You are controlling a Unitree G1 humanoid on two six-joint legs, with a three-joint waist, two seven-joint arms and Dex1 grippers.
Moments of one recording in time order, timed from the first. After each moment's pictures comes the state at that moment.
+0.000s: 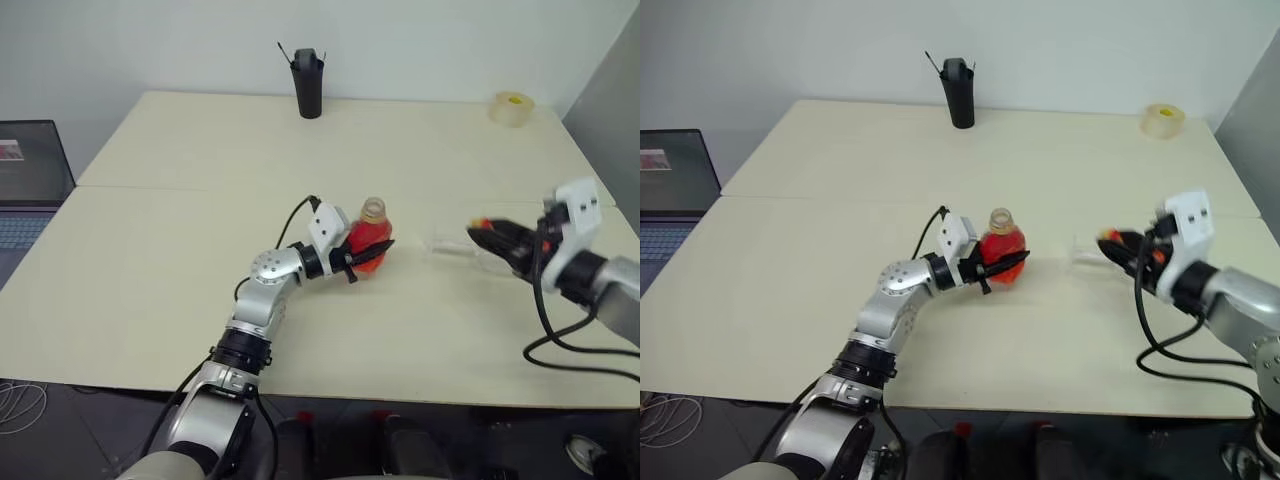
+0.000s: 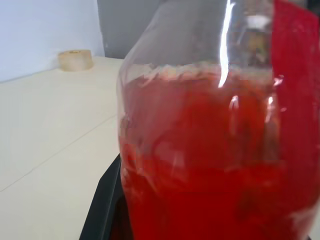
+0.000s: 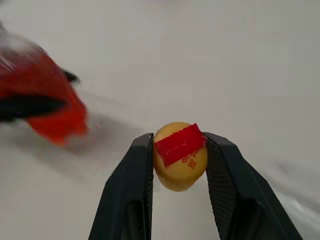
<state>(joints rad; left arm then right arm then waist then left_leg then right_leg) -0.61 0.17 -0.16 0.32 -0.21 0.02 -0.88 -0.10 -0.77 -0.42 -0.56 0.83 1.06 0.29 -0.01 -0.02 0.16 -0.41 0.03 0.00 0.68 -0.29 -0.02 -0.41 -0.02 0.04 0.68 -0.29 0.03</state>
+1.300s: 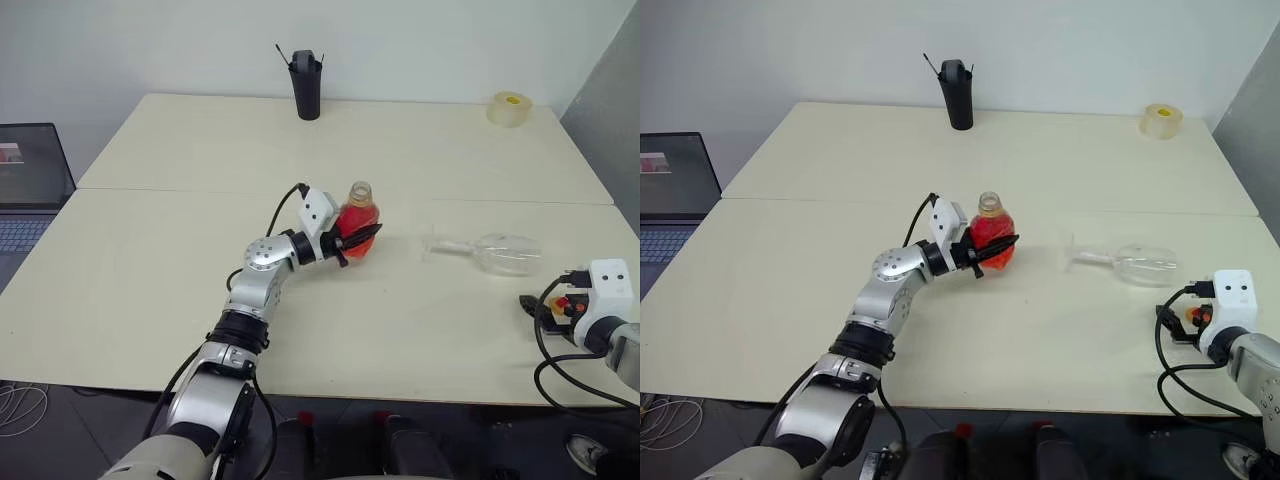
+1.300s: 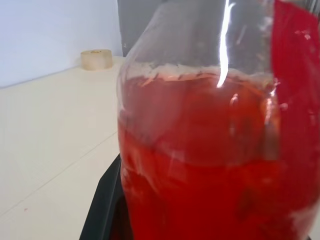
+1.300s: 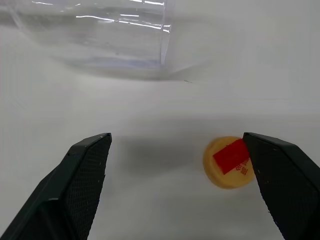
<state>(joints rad) -0.71 0.18 -0.10 0.53 -0.21 -0.07 -0.89 0.03 -0.66 -0.48 -0.44 0.53 1.11 0.22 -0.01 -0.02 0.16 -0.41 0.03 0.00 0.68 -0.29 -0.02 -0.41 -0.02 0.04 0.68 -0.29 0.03</state>
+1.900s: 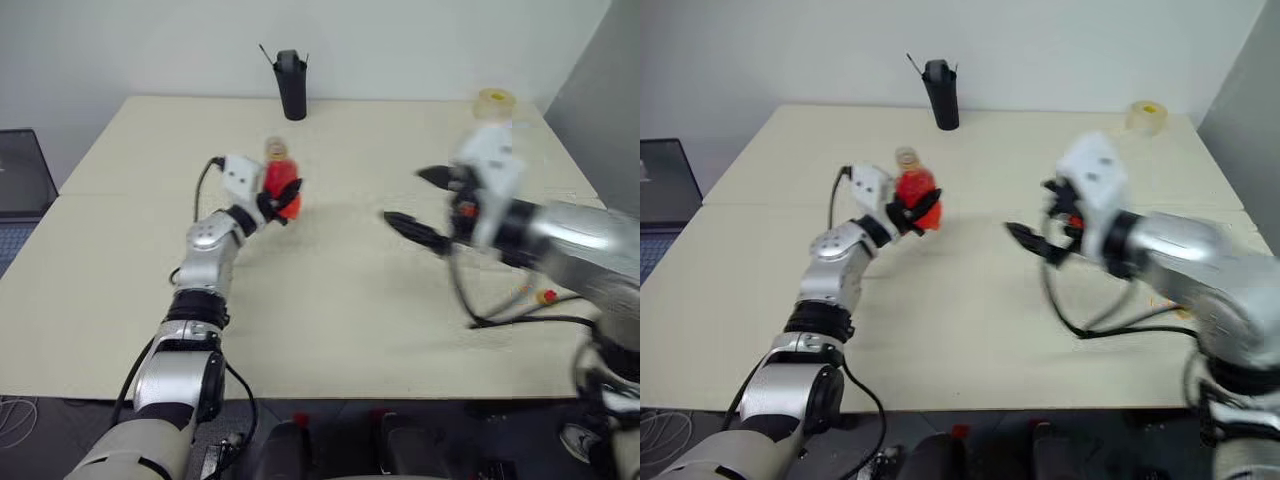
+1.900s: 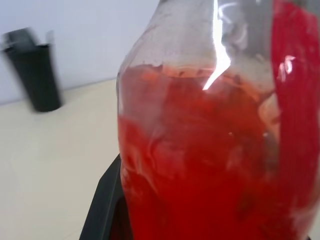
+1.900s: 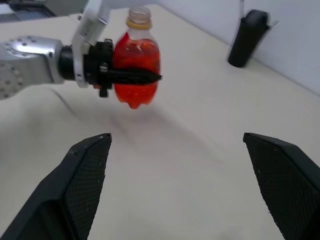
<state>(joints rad) -0.80 0.35 0.12 0.73 -0.21 -0.09 -0.60 -0.77 -0.56 0.09 -0.59 0.68 1.17 0.33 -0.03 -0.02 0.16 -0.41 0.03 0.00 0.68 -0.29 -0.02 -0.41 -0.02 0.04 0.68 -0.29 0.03</state>
